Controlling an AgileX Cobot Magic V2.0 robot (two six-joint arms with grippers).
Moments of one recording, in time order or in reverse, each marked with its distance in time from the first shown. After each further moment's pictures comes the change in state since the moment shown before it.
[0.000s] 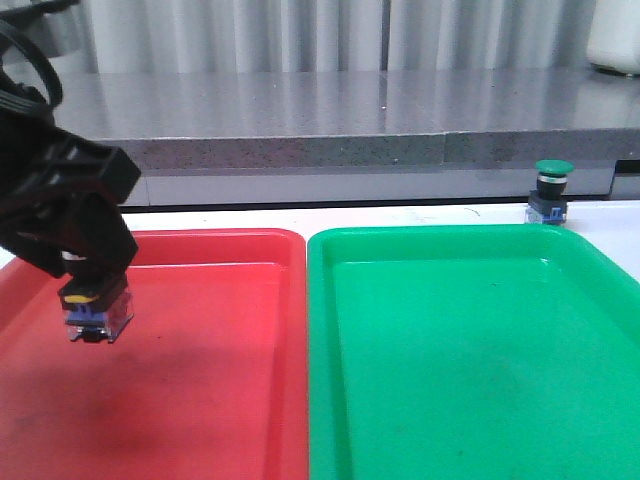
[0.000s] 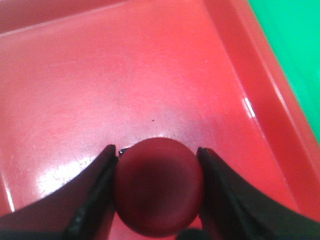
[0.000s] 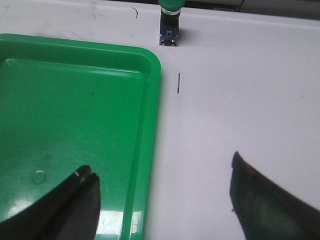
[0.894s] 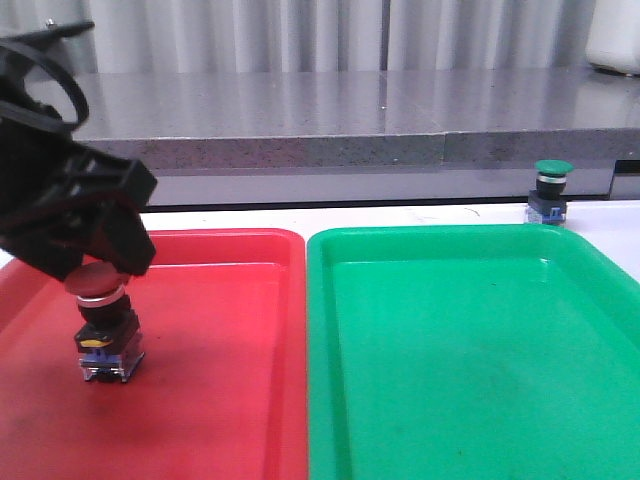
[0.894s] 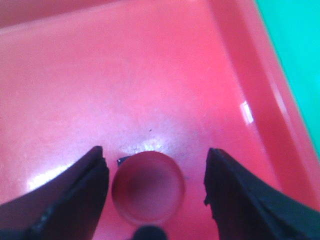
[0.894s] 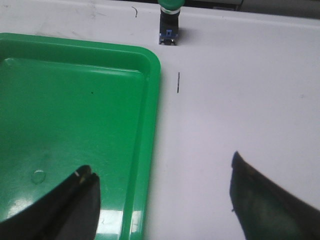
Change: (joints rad) left arm 0.000 -0.007 0.000 -0.032 -0.037 0.000; right arm 0.000 0.000 0.000 0.000 0.000 0.000
